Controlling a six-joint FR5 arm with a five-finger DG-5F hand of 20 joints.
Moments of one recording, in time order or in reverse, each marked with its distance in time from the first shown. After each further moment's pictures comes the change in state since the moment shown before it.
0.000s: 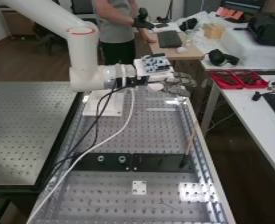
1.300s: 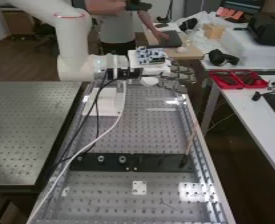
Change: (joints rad) arm -0.015 0.108 -0.037 -0.066 0.054 0.014
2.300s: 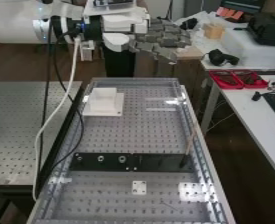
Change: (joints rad) arm -0.141 0.300 -0.023 -0.230 0.015 -0.183
